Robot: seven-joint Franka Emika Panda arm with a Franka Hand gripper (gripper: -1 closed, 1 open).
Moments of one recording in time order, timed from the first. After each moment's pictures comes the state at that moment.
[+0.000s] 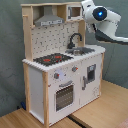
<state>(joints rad) -0.70 -0.89 1.08 -1.75 -0.52 2.01 0.11</state>
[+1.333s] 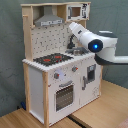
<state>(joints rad) -0.67 -0.97 1.30 -1.82 -0.68 1.99 -0.08</state>
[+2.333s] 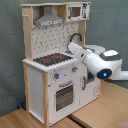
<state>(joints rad) -0.57 -1.12 1.38 -1.96 -0.79 2.14 -0.09</state>
